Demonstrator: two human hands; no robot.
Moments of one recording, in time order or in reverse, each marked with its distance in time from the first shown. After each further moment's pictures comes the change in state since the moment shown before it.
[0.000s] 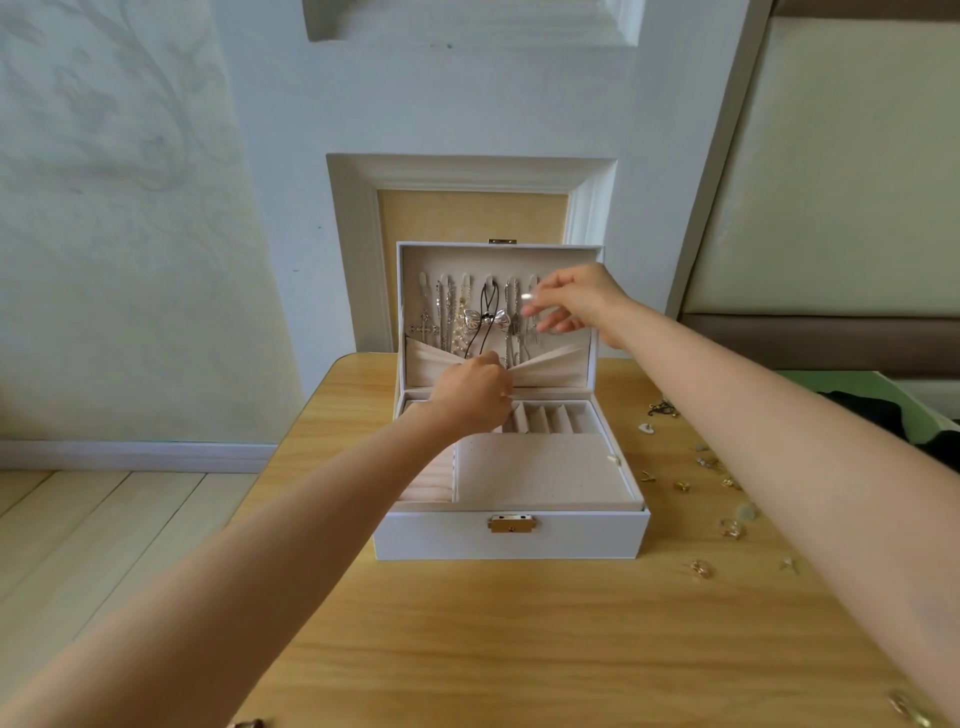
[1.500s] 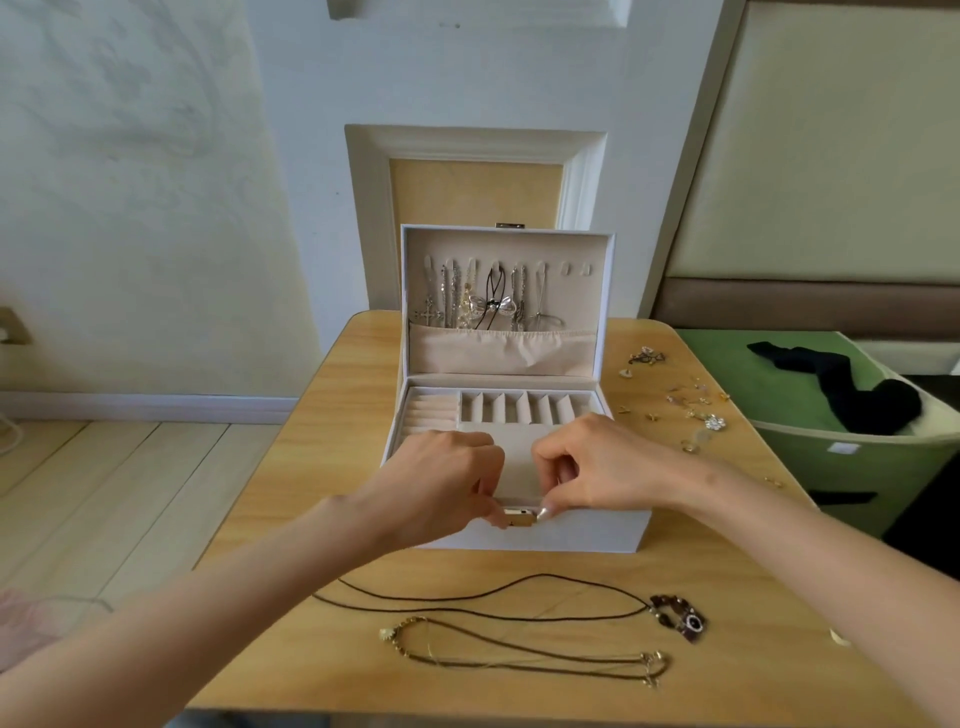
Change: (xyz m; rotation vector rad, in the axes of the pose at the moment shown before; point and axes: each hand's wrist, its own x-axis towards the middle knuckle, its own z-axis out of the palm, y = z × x) left_hand -0.193 0.053 -0.044 -0.091 -0.057 0.253; right_hand -0.232 0.020 0.033 -0.652 -0.491 -0.260
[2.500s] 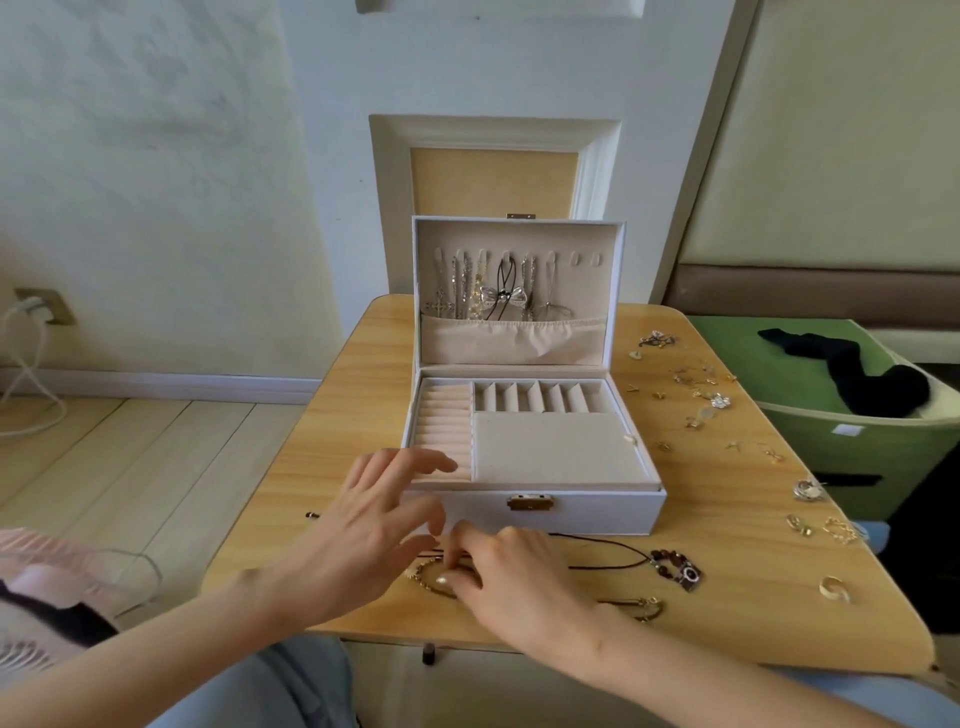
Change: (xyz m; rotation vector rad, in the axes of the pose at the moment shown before) left_hand -0.108 0.006 0.011 0.064 0.173 0.035; right_hand -0.033 -0.085 0.123 -0.074 0.235 -0.013
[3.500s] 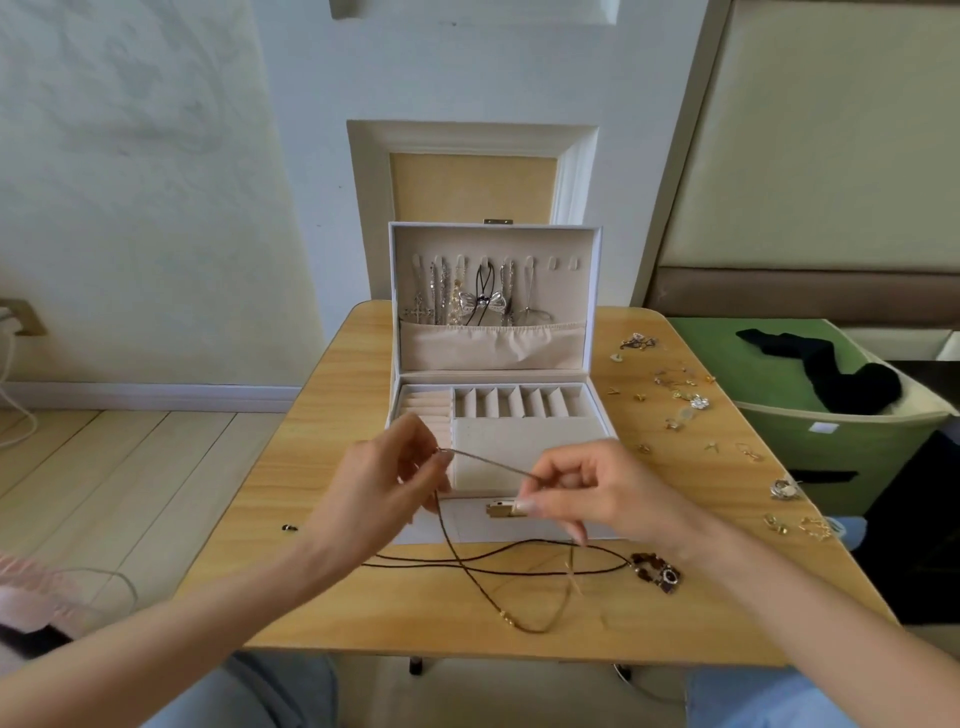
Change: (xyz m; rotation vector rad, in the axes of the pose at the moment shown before) left_hand 0.049 0.027 -0.023 -0.666 0.120 -0.505; right_hand -0.007 0.056 -0.096 0.860 -0.164 0.085
